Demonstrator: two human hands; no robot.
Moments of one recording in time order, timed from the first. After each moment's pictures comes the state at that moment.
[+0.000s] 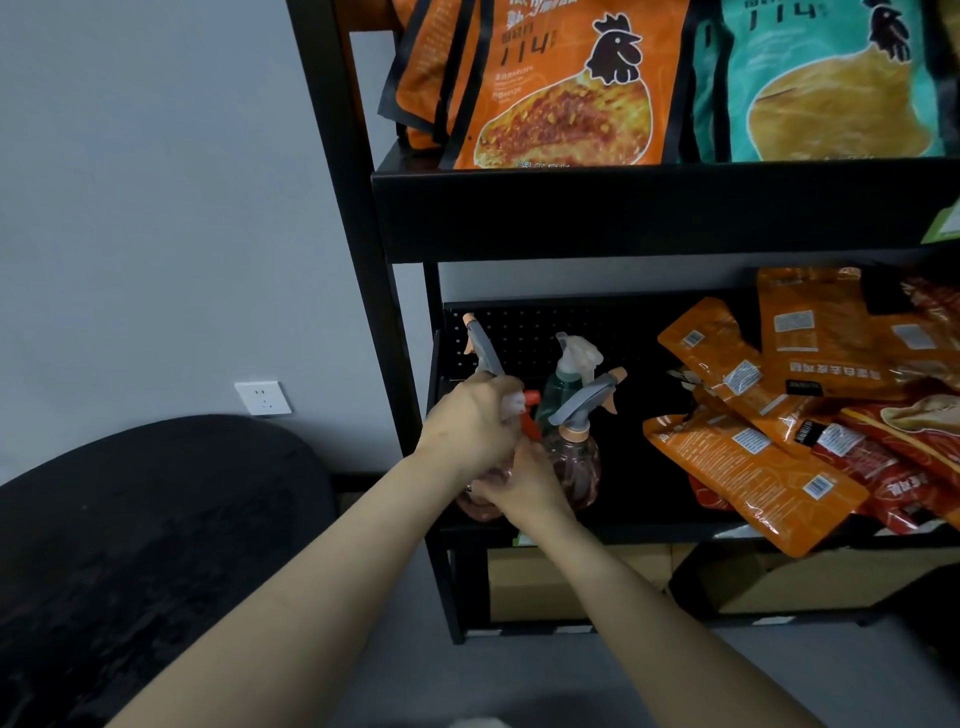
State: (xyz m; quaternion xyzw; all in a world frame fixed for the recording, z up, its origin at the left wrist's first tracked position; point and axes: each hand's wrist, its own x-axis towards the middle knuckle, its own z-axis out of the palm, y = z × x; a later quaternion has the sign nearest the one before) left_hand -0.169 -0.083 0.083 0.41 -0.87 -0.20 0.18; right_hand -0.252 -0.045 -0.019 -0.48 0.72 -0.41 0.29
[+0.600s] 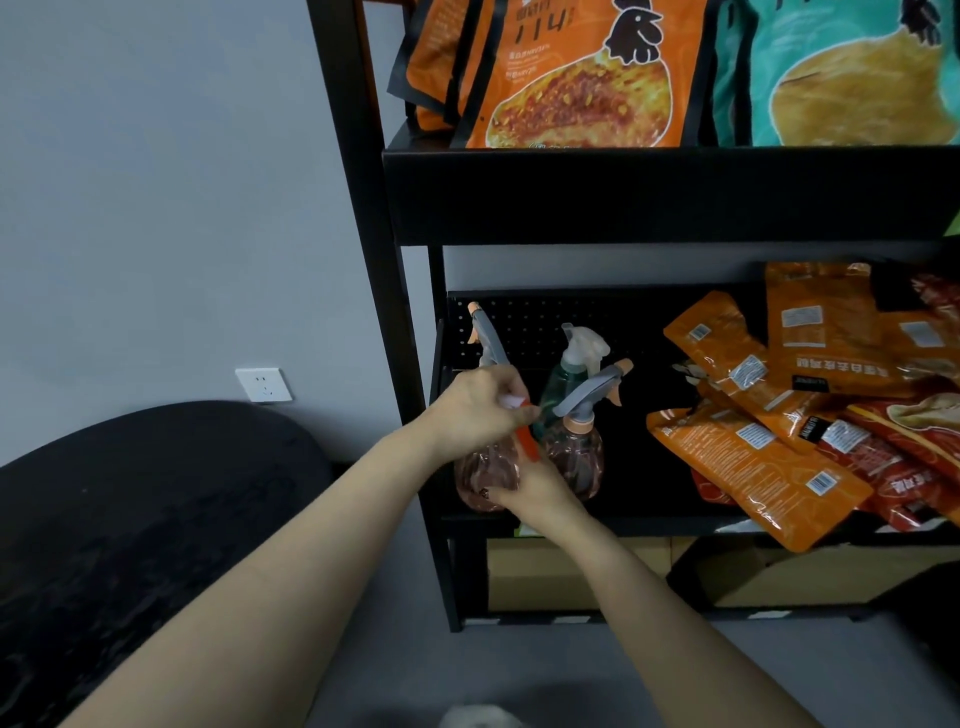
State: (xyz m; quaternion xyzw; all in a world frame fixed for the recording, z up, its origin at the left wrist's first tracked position) left_hand -0.165 -0.094 0.089 0.37 -0.85 -0.34 0.15; right_hand -0.261 -0.035 -0.028 -0.50 0.70 -0.39 0.34
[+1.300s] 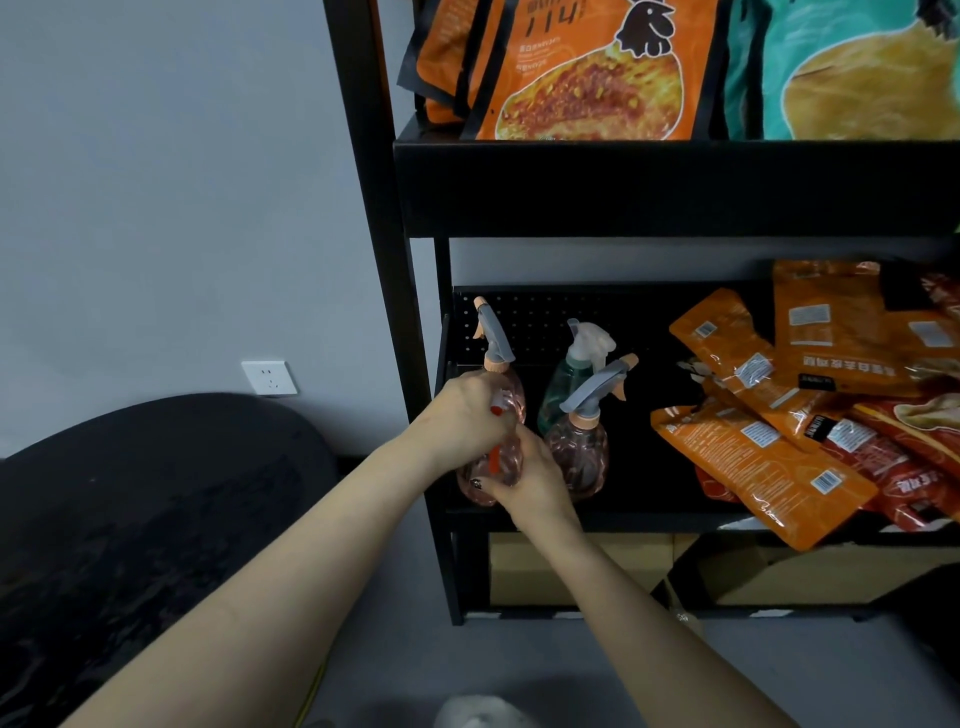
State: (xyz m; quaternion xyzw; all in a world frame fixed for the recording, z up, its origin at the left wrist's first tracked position) left_hand -0.149 -0.082 0.091 0.39 -0.87 -0.26 0.15; right_hand -0.245 -0.034 -0.039 -0.48 0.73 -0.42 0.25
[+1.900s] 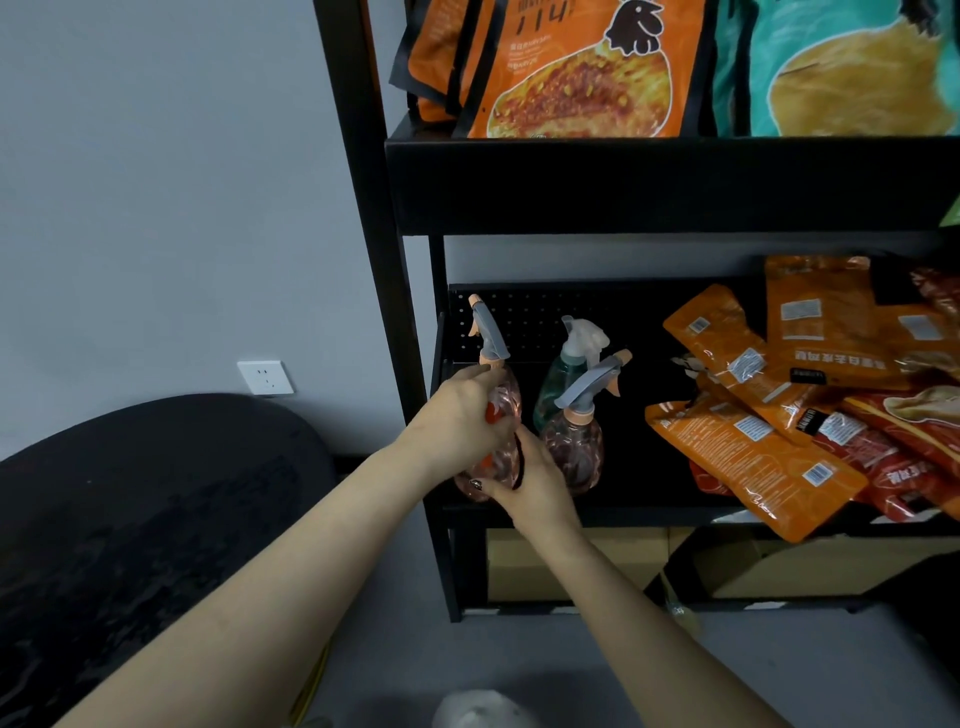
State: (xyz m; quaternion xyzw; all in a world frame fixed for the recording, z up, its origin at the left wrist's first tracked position) left_hand -0.147 -0.078 0.084 0.38 -0.89 -0.22 0.15; right_hand -0.247 -0.023 -0.039 -0.50 0.71 -0.44 0.23
